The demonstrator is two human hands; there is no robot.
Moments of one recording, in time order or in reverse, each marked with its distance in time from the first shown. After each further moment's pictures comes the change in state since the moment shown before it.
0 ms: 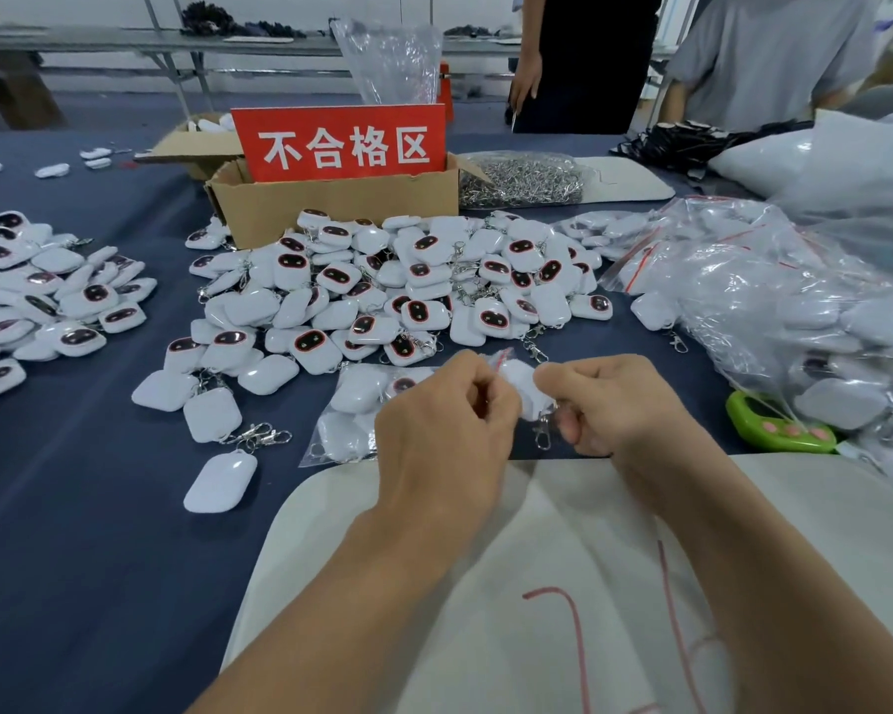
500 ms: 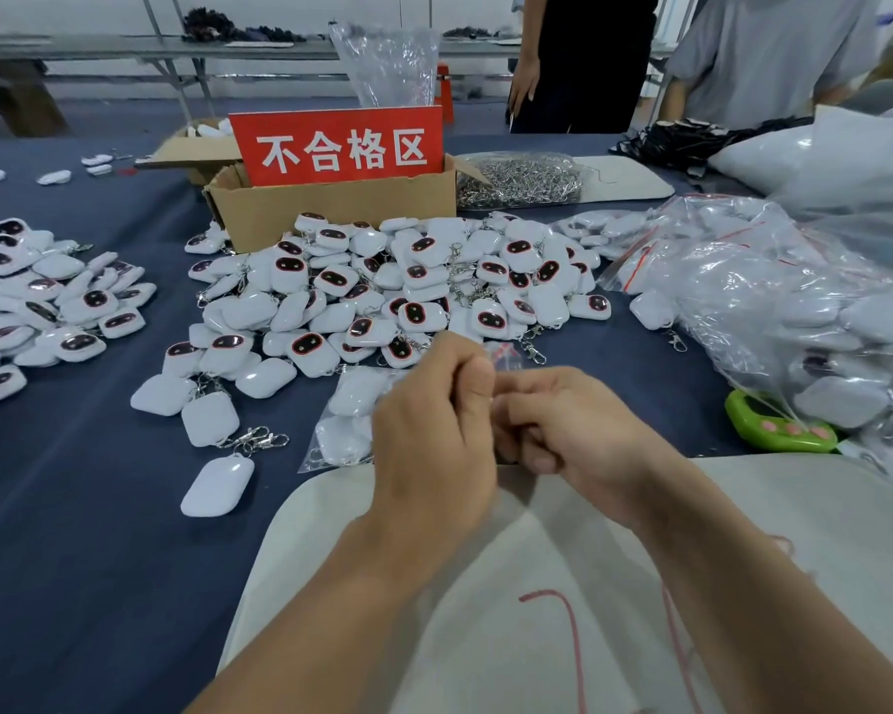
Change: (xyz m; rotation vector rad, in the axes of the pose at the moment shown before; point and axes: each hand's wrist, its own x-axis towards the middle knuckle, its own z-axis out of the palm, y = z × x) left_hand -0.001 0.002 -0.009 -0.175 0.097 0.169; right_hand -0.006 -0.008 0.023 0.181 -0.372 0.012
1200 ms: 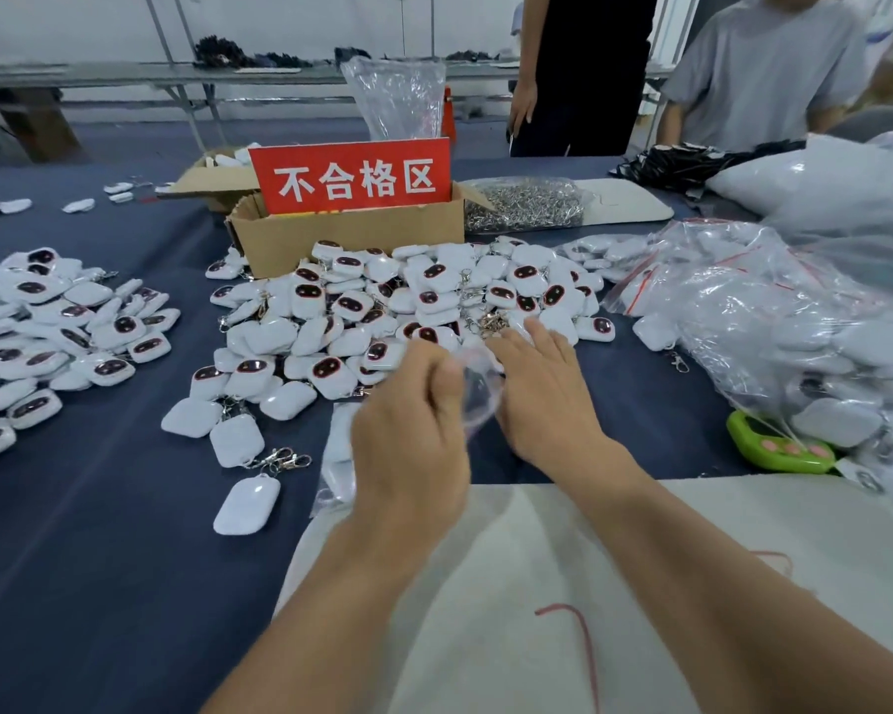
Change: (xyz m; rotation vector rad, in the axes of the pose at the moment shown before) left_hand 0.018 -0.007 -0.019 0.141 0.033 -0.038; right_hand 0.072 0.022 -0.002 -1.267 0.468 -0.421
